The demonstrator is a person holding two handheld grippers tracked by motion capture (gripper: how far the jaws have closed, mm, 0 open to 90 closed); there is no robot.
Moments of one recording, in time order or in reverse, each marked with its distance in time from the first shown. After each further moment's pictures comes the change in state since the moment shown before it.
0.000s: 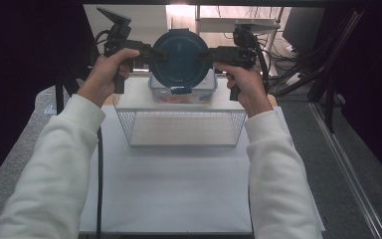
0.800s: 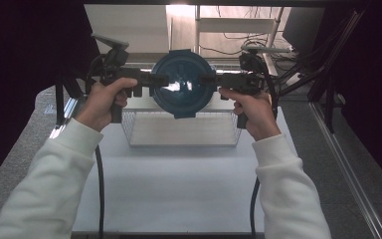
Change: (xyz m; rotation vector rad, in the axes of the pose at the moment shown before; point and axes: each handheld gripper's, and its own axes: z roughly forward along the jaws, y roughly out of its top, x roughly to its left) left arm -0.033 -0.063 -0.012 -0.031 -0.011 0.034; right arm 0.015 -0.055 -0.034 -0.006 0.028 -0.054
